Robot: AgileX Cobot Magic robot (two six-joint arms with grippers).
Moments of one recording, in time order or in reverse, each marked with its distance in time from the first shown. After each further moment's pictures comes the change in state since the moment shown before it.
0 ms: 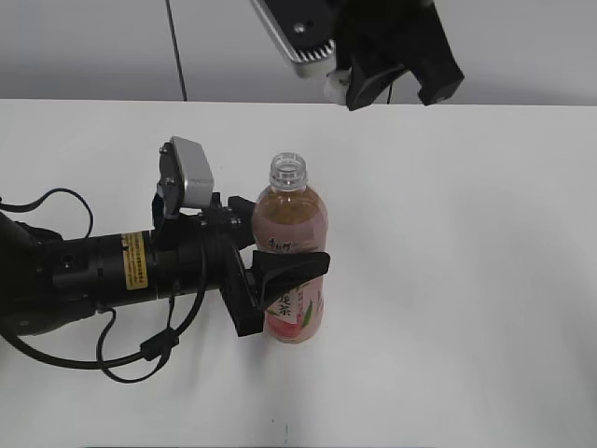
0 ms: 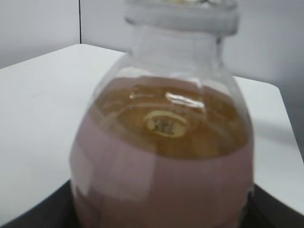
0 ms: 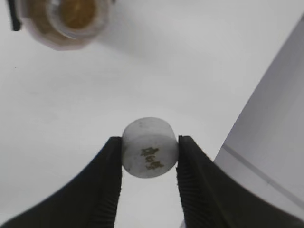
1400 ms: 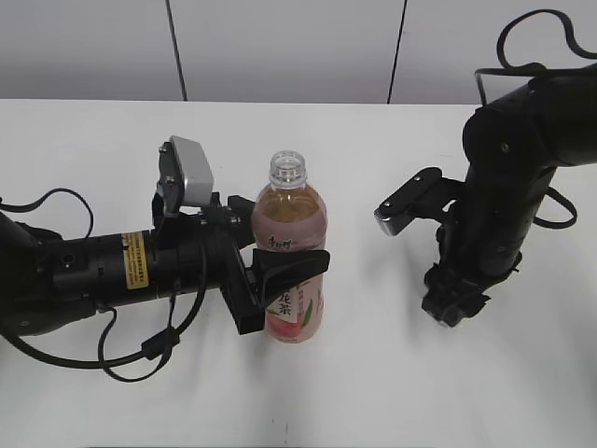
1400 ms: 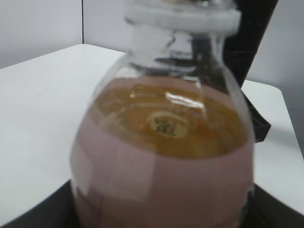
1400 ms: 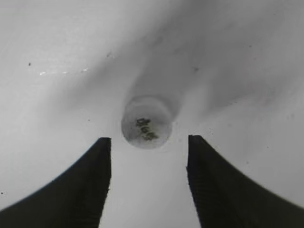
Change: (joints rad) left arm 0.000 0.000 0.000 -0.012 0.001 -0.005; right arm -0.275 0.081 0.749 -0.035 -0.474 1.322
